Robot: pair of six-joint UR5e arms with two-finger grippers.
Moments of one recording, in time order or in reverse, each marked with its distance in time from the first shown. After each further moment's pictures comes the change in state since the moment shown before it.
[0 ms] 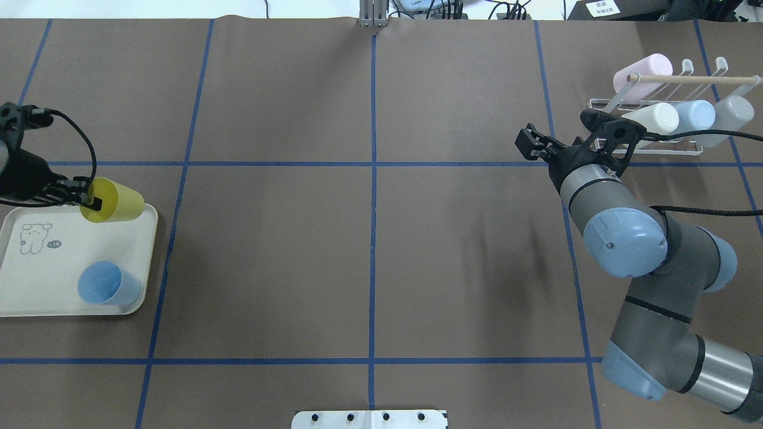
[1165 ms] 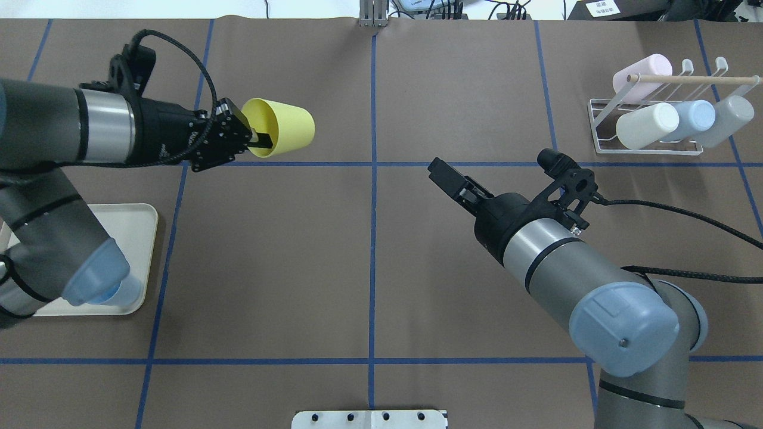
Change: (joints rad) left arm 0.291 -0.326 -0.038 -0.492 0.355 -0.898; right arm -0.226 0.114 0.260 0.012 0.033 0.364
